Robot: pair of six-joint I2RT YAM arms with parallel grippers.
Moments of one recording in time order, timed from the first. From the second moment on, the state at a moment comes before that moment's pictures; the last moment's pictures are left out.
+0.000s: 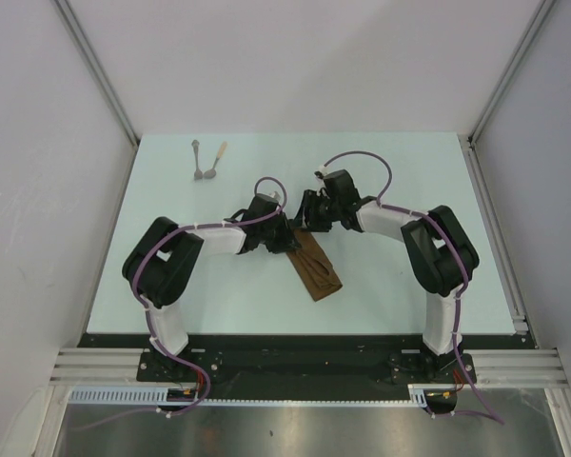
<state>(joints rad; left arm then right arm) -0.57 1.85 0.97 0.04 0.24 -0.83 0.54 1.96 1.24 -0.02 -0.38 0.64</state>
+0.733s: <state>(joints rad) -0.54 1.67 0.95 -0.04 0.27 -0.75 0.53 1.99 1.27 -0.01 -0.38 0.59</state>
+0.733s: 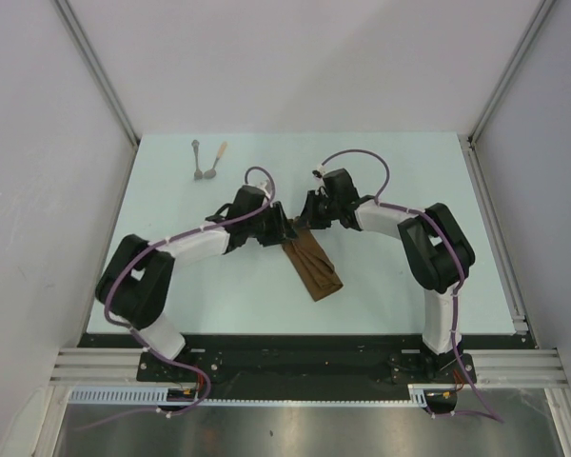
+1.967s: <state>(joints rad) -0.53 1.97 1.32 -0.37 0.11 -0.57 0.47 1.99 1.15 0.22 -0.56 0.74</state>
